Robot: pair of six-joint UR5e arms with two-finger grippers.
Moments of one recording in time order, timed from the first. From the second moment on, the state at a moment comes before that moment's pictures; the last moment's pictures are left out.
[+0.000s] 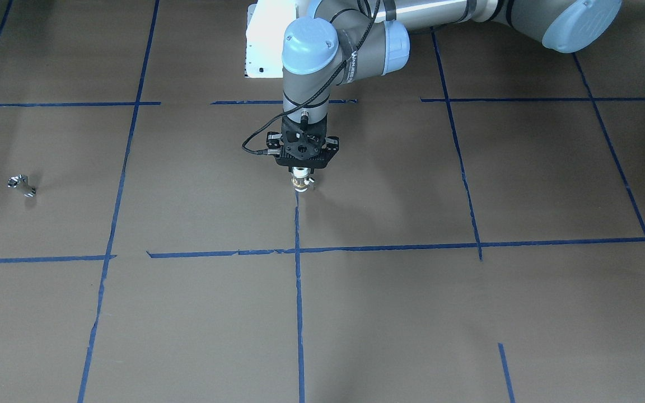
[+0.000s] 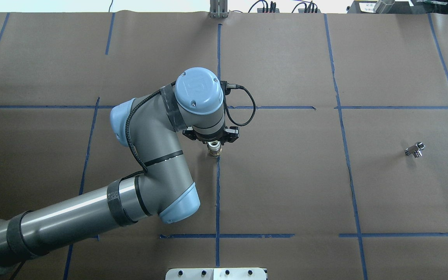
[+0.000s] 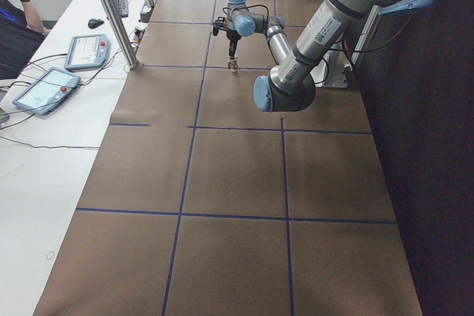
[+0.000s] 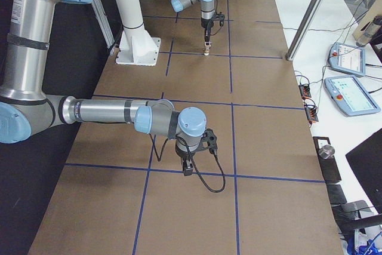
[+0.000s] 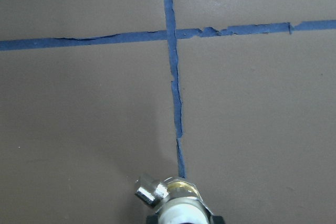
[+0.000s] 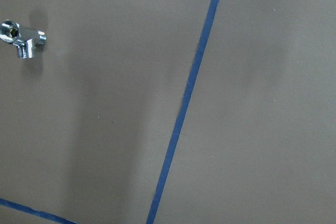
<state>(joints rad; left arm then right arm) -0.50 -2.45 -1.52 -1.57 -1.82 -1.15 1.55 -1.81 1.83 -1.72 2.35 -0.35</state>
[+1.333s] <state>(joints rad) -0.74 -2.10 -1.80 -1.51 -2.04 -0.67 1.54 -1.80 1.84 -1.68 2.35 -0.34</state>
